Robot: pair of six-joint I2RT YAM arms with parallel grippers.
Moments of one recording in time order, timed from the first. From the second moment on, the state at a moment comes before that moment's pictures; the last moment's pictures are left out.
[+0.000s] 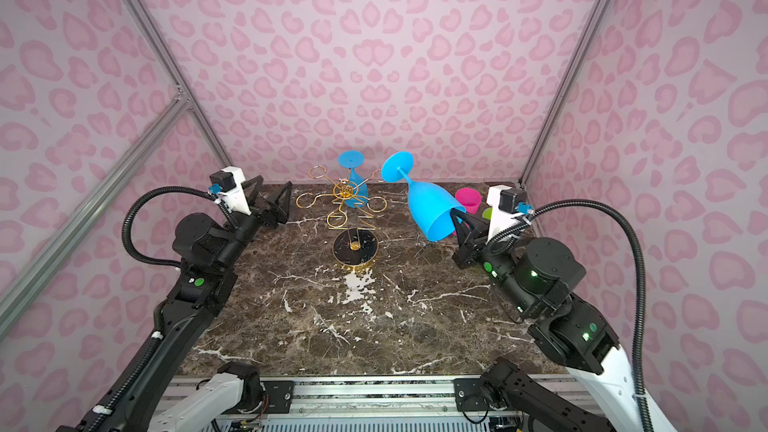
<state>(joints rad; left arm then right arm) -0.18 0.94 0.91 0.21 0.12 -0.19 0.69 0.73 1.27 -0.57 0.21 0.32</state>
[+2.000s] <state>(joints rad) -0.06 0.86 0.69 0.30 0.05 -0.14 0.36 1.94 1.87 -1.25 -0.03 0.08</state>
